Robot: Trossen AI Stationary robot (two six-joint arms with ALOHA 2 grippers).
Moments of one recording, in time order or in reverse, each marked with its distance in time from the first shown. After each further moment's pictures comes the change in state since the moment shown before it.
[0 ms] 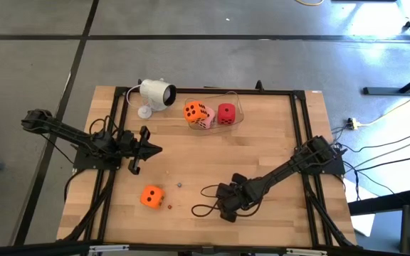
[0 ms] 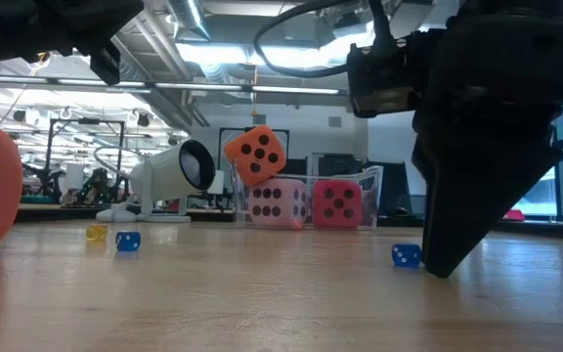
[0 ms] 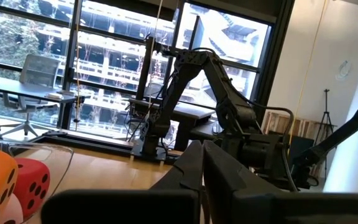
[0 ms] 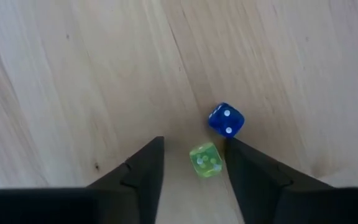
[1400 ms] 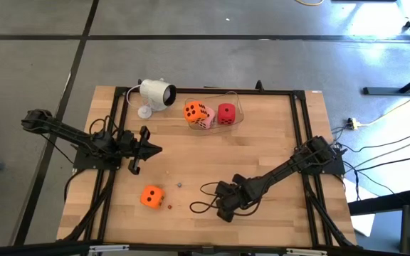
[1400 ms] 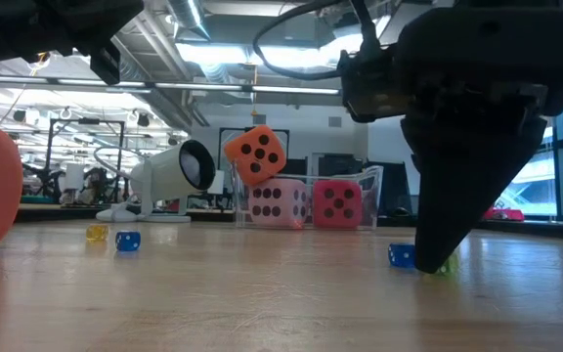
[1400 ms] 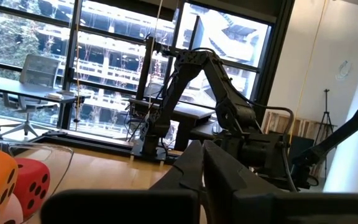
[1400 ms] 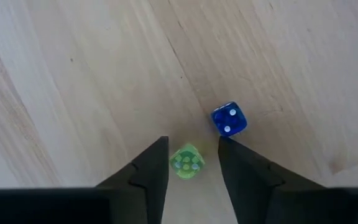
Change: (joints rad) left arm 0.000 0.000 0.000 0.000 0.000 0.000; right arm 0.000 0.003 0.000 0.001 -0.035 0.125
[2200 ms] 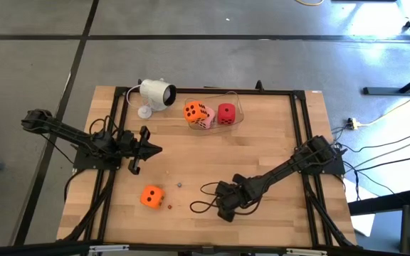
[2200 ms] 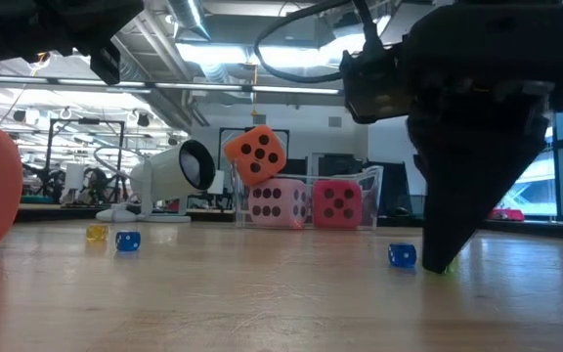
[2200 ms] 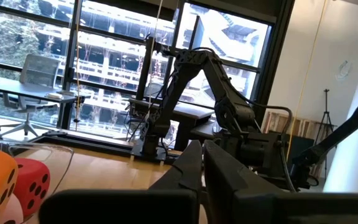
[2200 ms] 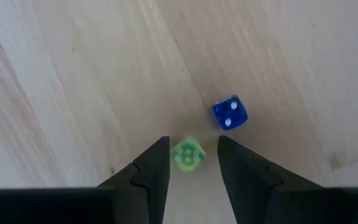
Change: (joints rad) left arm 0.000 0.000 0.000 0.000 0.000 0.000; right arm 0.001 -0.013 -0.003 -0.001 -0.032 -0.022
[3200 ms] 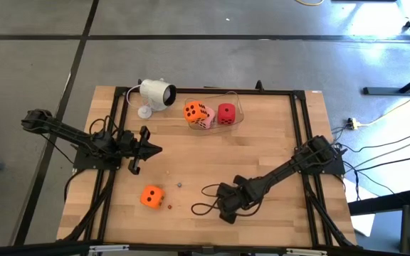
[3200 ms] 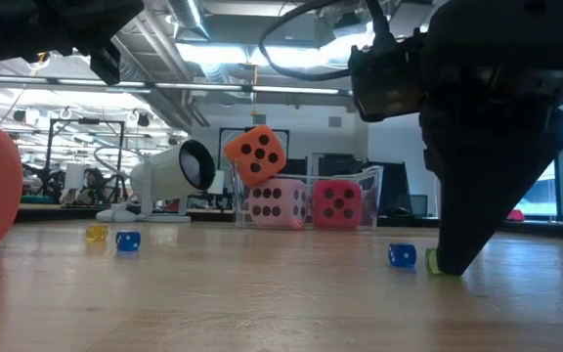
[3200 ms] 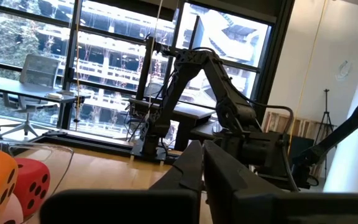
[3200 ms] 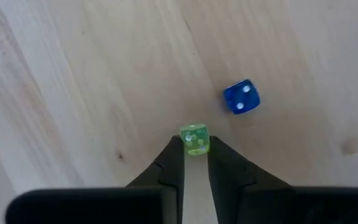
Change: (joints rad) left arm 0.000 0.000 0.000 0.000 0.000 0.000; right arm 0.005 -0.006 0.001 0.003 -0.005 0.002
